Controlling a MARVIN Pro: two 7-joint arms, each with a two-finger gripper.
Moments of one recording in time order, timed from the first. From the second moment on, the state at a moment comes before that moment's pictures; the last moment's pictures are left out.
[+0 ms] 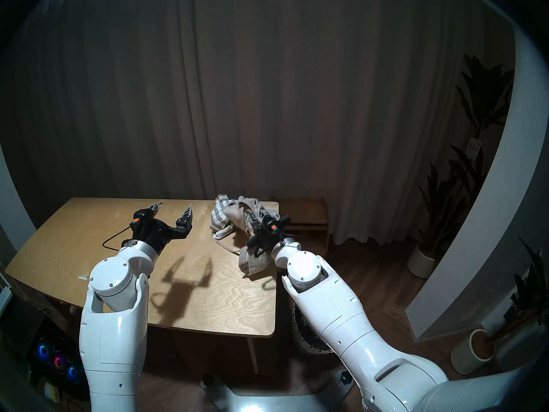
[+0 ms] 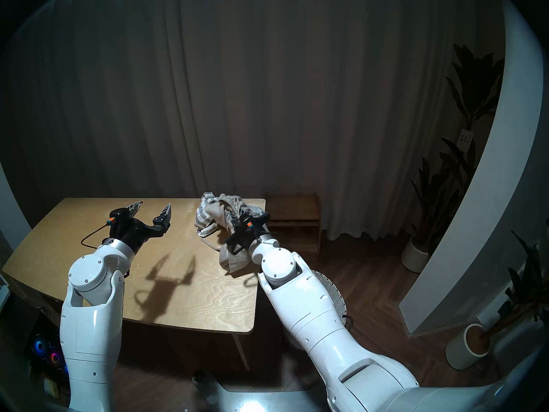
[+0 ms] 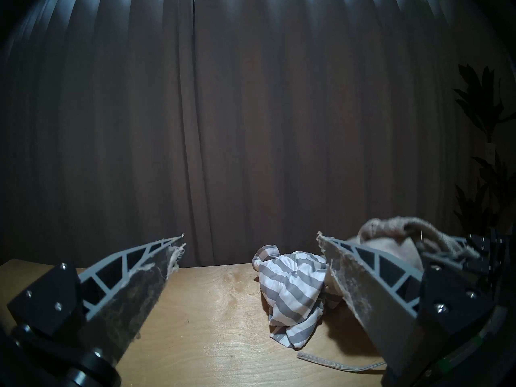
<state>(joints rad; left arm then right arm) 1.66 -1.42 -1.85 -1.86 -0.13 0.18 -0.35 -1.21 -1.63 1.20 -1.17 -0.14 -0.25 0.08</state>
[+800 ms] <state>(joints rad) 1.63 -1.44 -1.77 -1.84 -0.11 0.17 -0.35 -1.31 -1.53 1.57 -1.33 0.04 -0.09 -0.13</state>
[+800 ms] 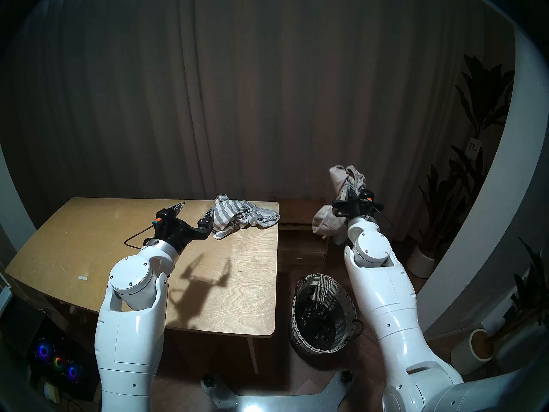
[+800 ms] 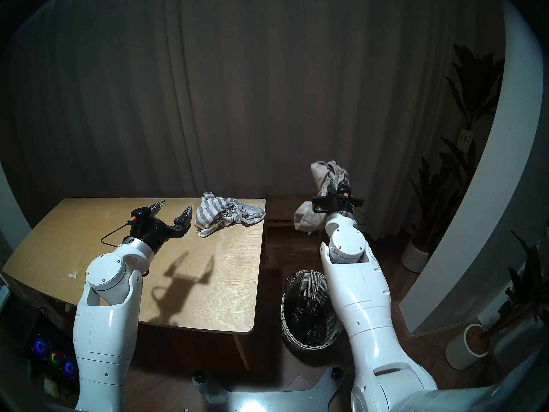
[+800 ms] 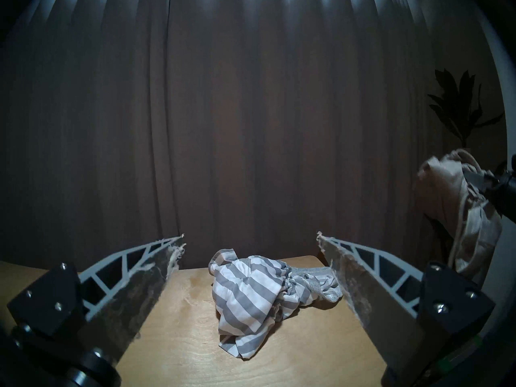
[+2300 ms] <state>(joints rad) 1.58 -1.43 -1.76 -1.83 -0.10 0.17 -0.27 -1.26 -1.47 1.54 -0.94 0.02 0.04 -0.06</state>
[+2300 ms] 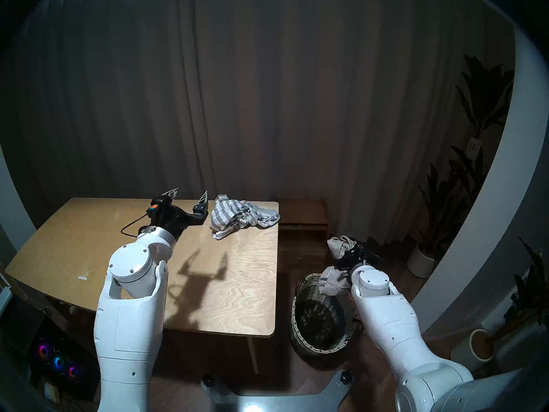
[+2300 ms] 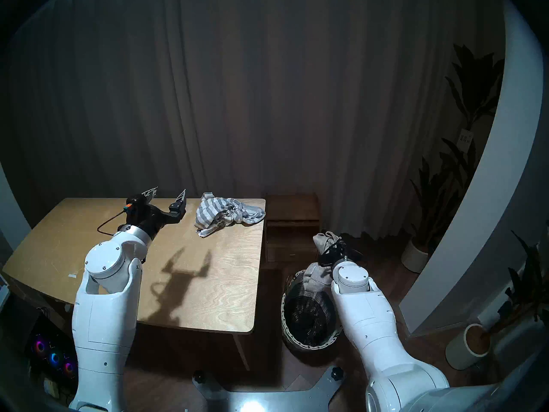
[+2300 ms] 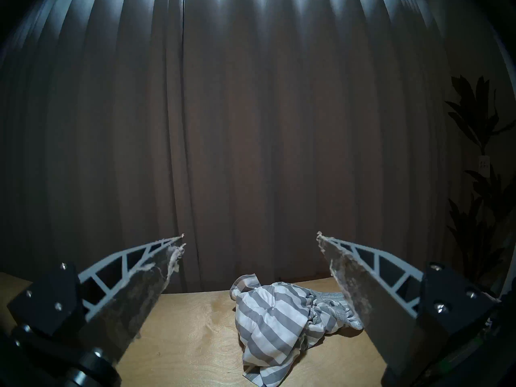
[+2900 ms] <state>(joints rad) 1.59 -1.41 -1.84 -1.84 -0.13 0.17 -0.24 -1.20 -1.49 1.50 -0.82 -0.03 -0.03 -0.15</state>
